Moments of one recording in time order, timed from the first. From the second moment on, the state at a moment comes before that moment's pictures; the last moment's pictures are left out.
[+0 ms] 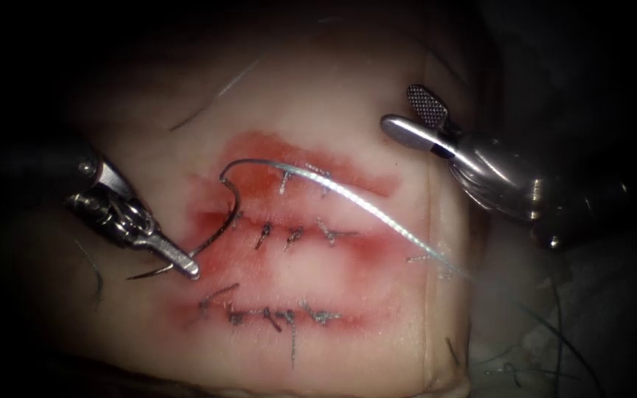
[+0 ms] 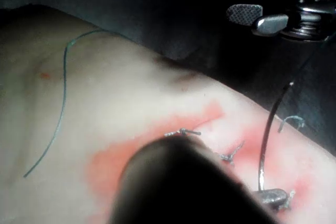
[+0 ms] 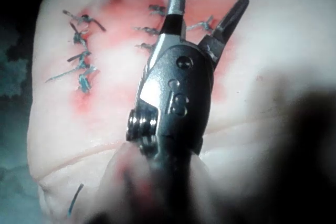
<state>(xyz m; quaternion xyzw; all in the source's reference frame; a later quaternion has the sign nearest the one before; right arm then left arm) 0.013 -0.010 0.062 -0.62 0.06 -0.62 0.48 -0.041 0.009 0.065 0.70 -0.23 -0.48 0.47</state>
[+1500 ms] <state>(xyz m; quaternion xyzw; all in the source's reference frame) 0.025 -0.016 0.051 -0.63 0.14 -0.56 0.52 -0.041 0.017 0.073 0.53 -0.24 -0.67 0.47</state>
